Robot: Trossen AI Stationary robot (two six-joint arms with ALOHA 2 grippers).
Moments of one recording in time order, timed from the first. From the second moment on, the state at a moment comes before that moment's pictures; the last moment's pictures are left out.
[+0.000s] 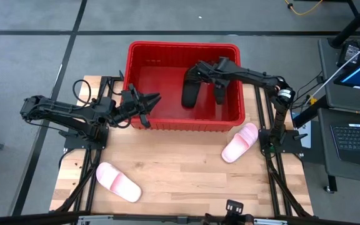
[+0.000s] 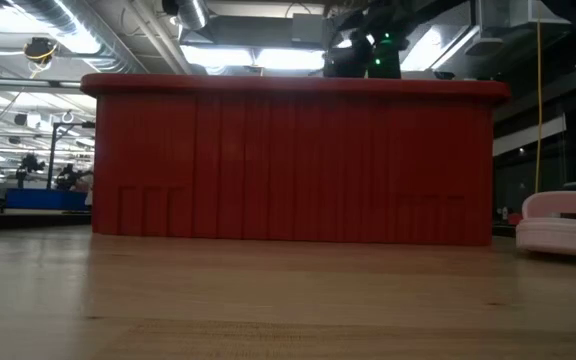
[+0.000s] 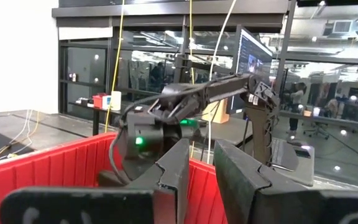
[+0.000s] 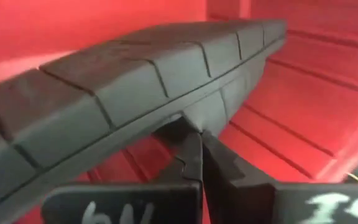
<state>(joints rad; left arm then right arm) -0.06 0.98 0.71 0.52 -0.53 -0.02 -0.53 1.89 1.66 -1.23 0.71 -0.35</state>
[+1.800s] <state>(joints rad) -0.06 0.98 0.71 0.52 -0.42 -0.01 -0.47 2.07 1.85 -1.24 0.69 -0.45</state>
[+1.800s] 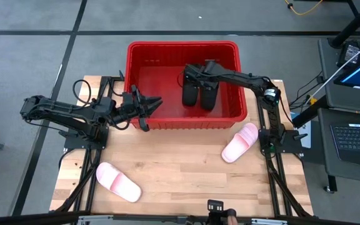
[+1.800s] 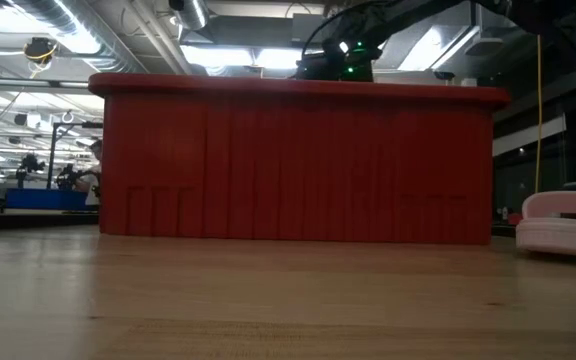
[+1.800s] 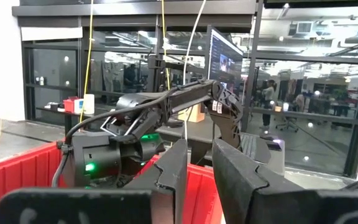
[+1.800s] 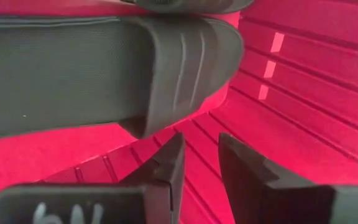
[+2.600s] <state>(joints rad) -0.14 0.95 0.71 0.51 -0.42 0.16 -0.36 2.01 2.32 -1.47 0.51 -0.17</state>
